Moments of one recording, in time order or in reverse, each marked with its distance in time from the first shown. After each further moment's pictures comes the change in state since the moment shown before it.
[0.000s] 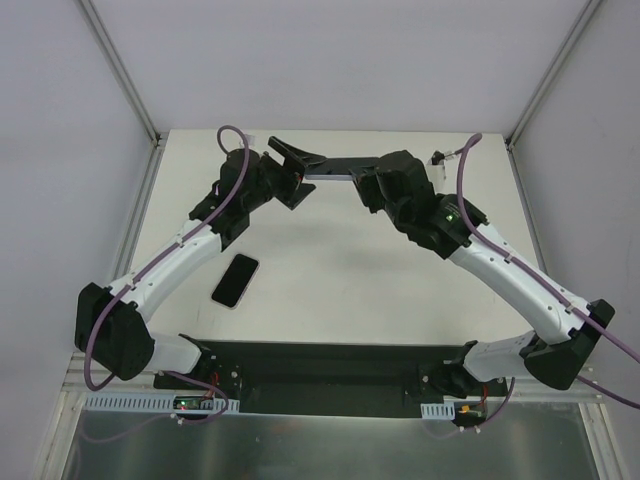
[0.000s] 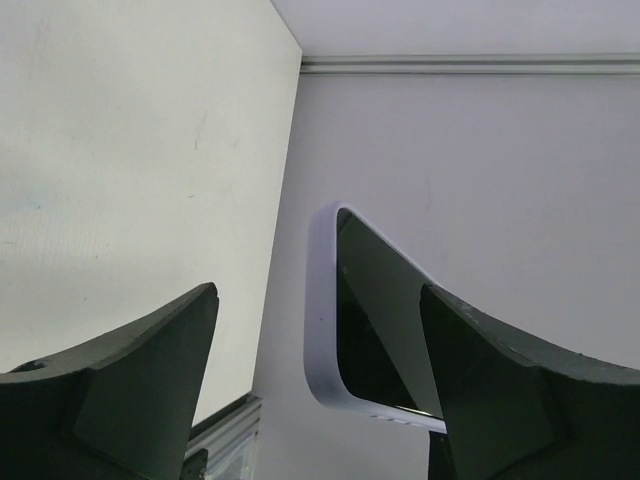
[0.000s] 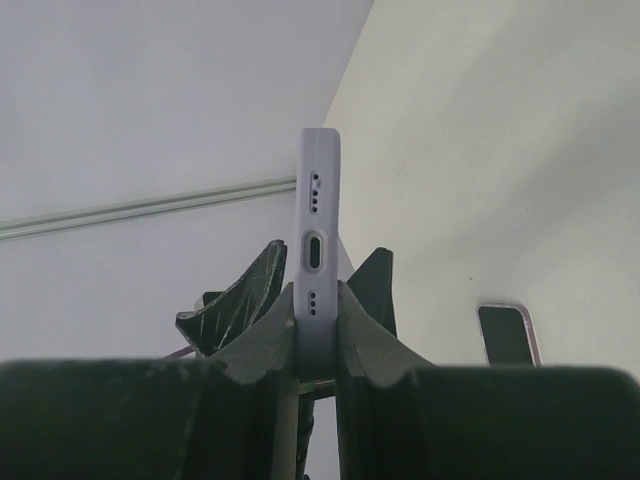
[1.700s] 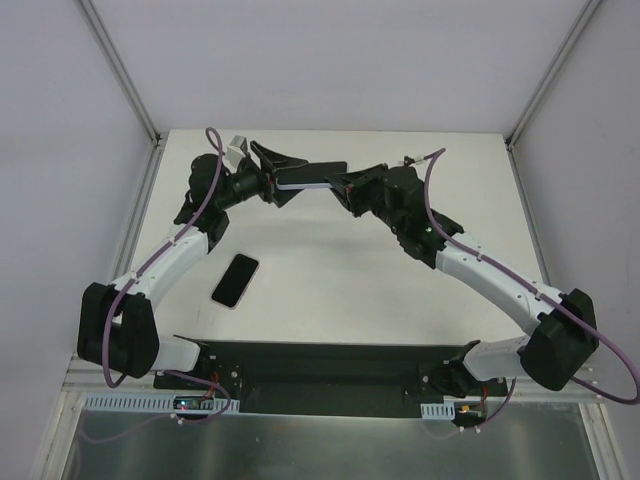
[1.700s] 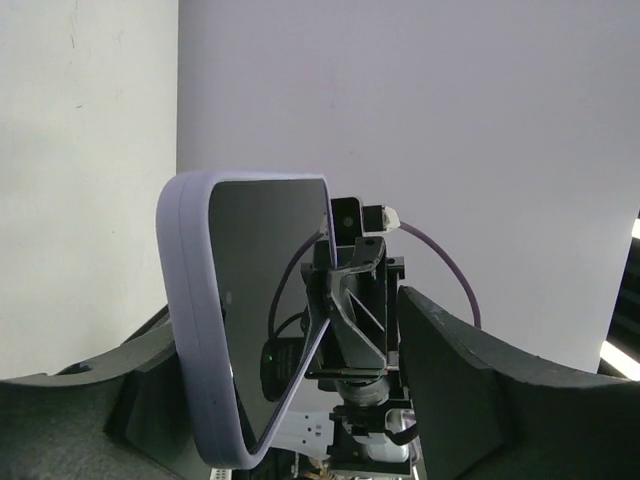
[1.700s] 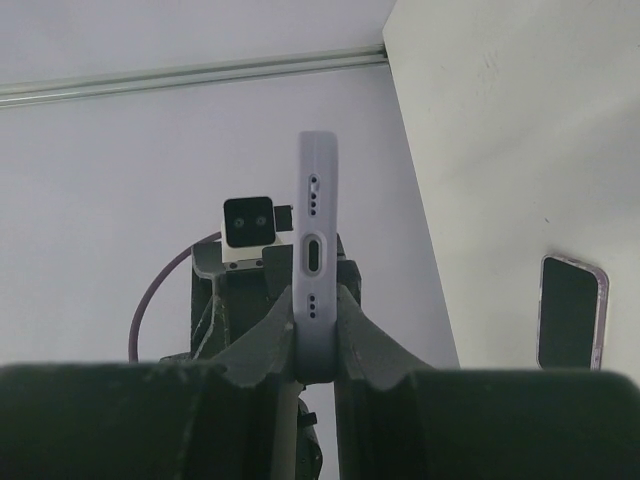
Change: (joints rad) left arm 0.225 -0.005 -0.174 0.382 0.512 -0.206; right arm -0.121 0.000 -0.386 0.628 -0.447 -0.063
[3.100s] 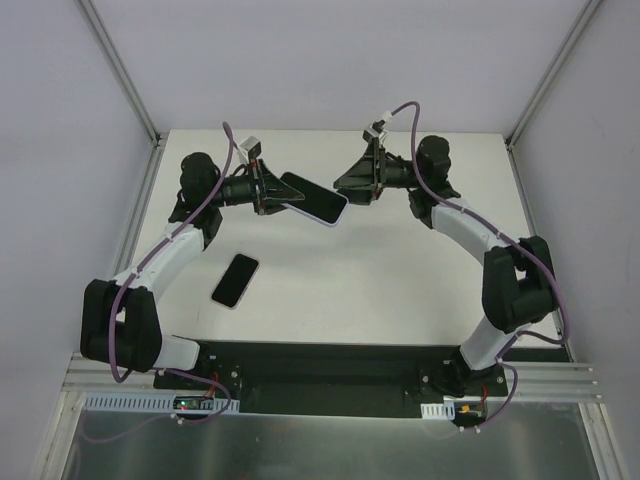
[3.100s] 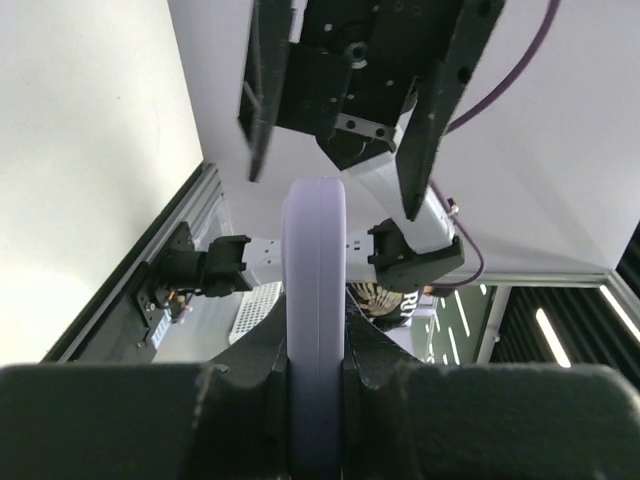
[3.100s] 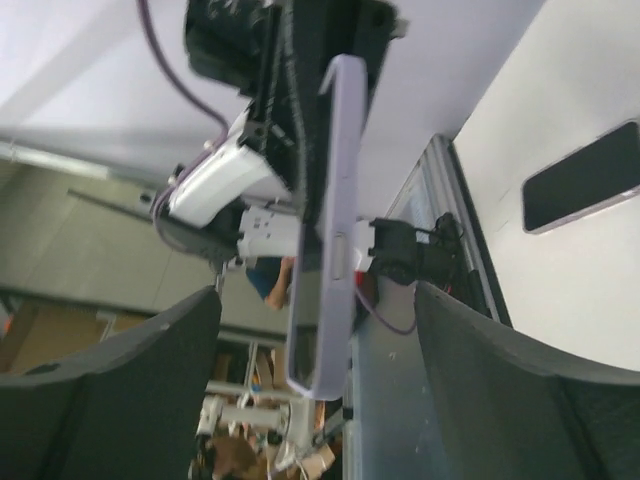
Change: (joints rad) left arm 0.081 0.026 -0.017 0.091 0.460 0.069; right arm -0.353 0.317 0.069 0.529 -1.299 -0.266
